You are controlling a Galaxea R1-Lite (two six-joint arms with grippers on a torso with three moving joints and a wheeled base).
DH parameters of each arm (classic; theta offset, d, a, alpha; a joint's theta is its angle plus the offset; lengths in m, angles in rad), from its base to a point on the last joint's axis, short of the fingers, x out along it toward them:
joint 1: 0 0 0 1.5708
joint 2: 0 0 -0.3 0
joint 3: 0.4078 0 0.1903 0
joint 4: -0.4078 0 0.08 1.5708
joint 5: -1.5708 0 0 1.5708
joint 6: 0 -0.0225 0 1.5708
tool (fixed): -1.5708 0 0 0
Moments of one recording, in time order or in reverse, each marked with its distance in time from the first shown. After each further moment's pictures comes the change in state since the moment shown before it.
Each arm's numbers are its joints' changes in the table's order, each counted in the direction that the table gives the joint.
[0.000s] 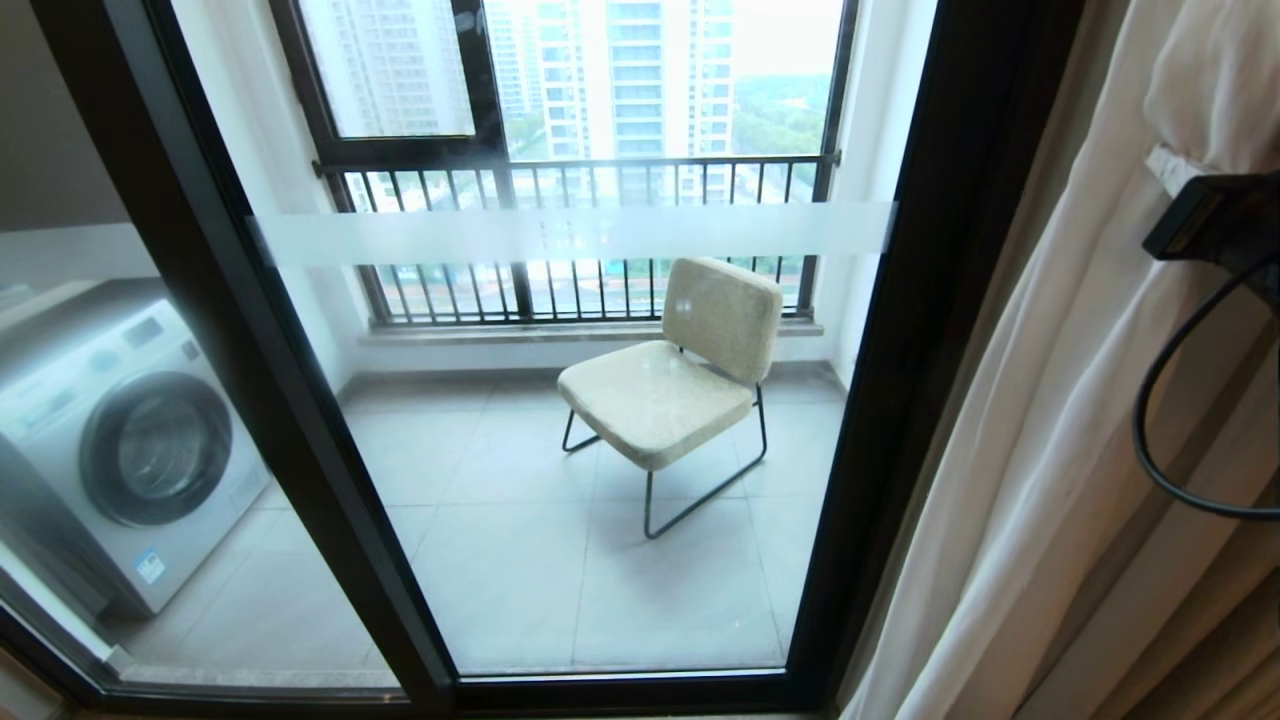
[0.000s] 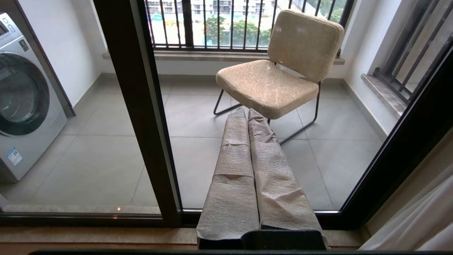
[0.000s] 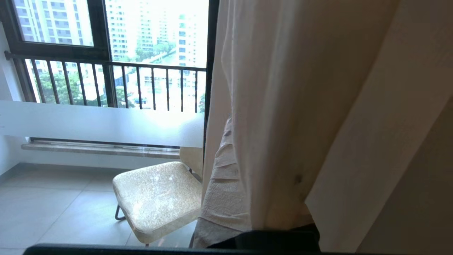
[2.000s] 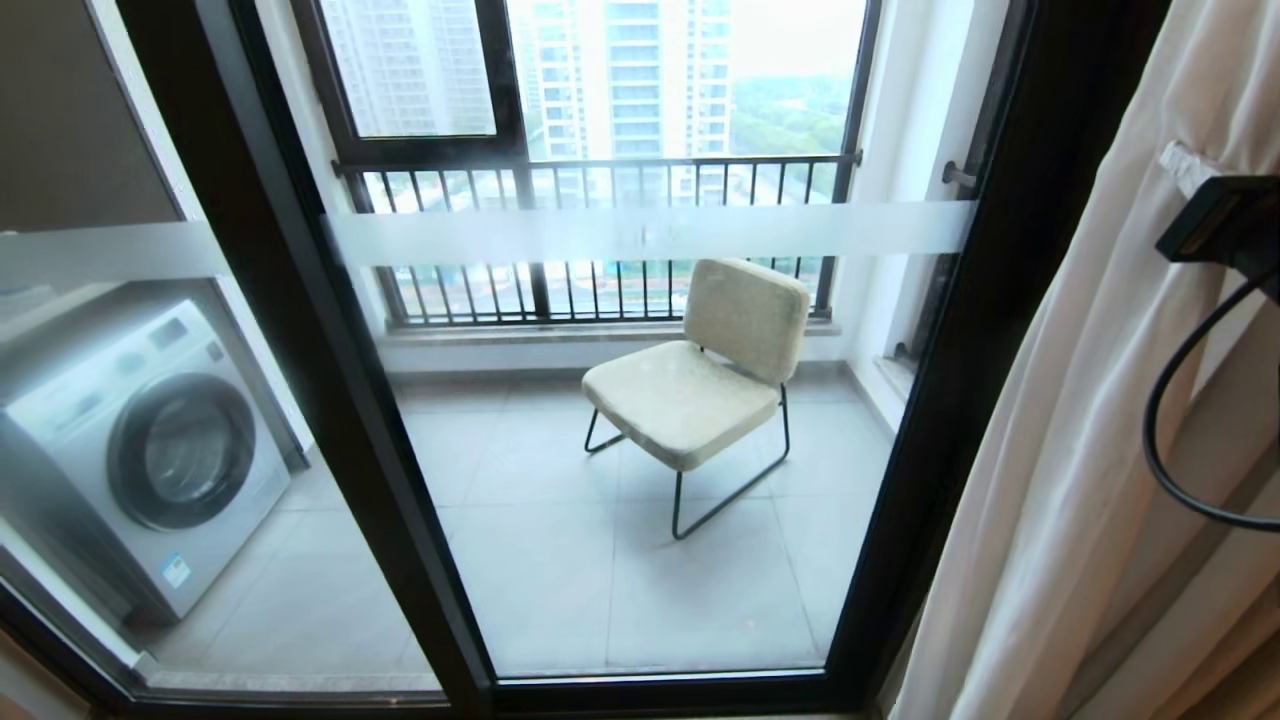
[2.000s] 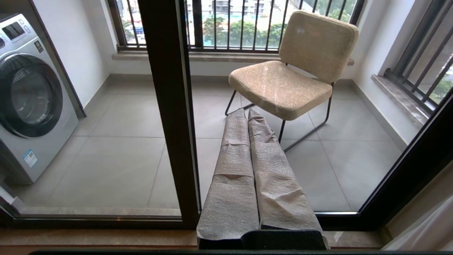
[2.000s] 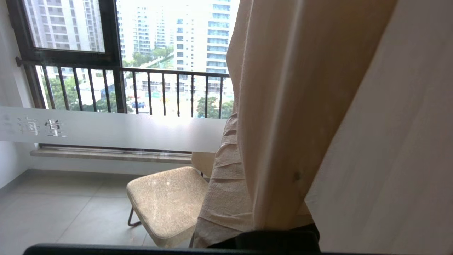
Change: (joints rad) left arm 0.000 0.000 0.000 0.000 0.000 0.000; right arm 0.000 0.017 -0.024 0.003 0.000 -0.003
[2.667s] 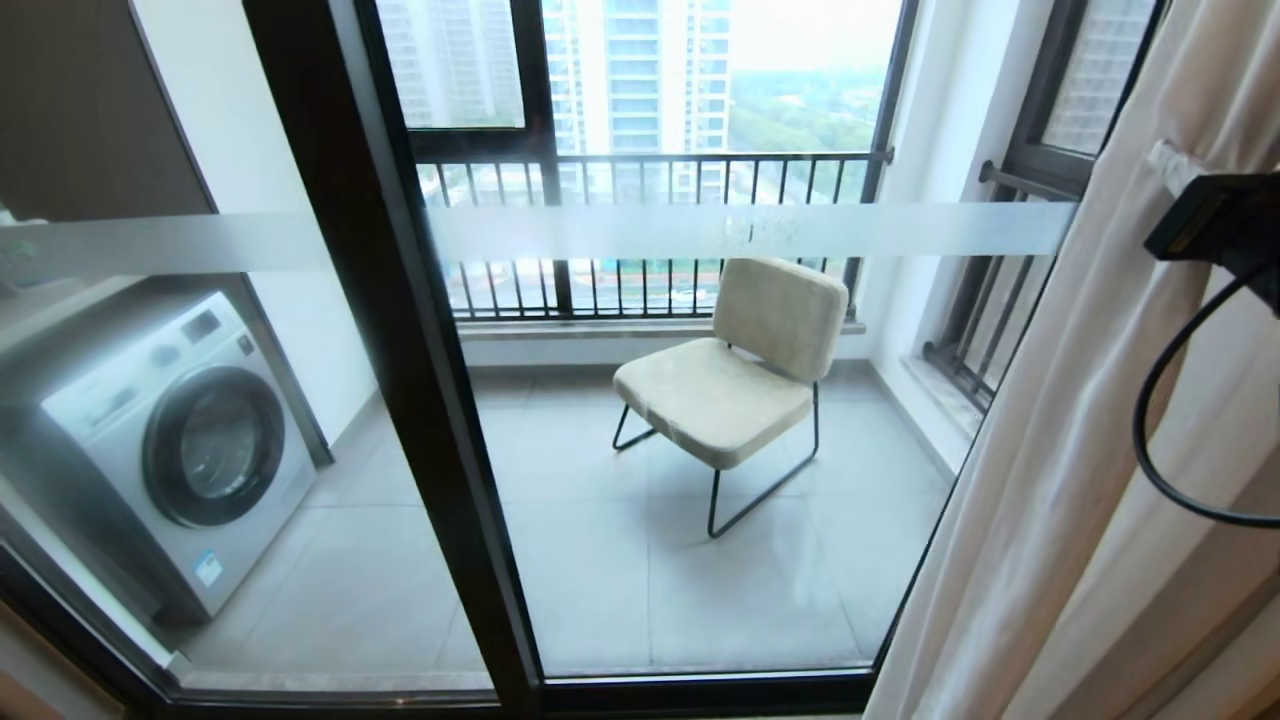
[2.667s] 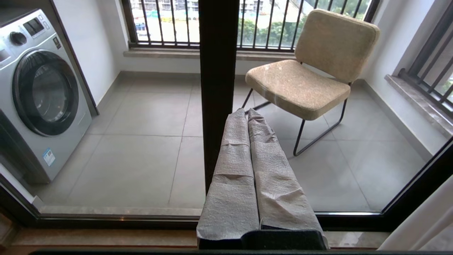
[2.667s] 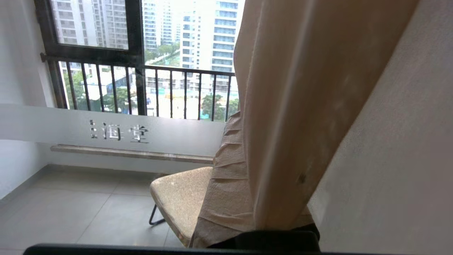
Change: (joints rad) left arm 0.000 0.000 0.000 -0.001 0.000 0.000; right arm 0.018 -0.016 0.009 0.001 0.000 0.001
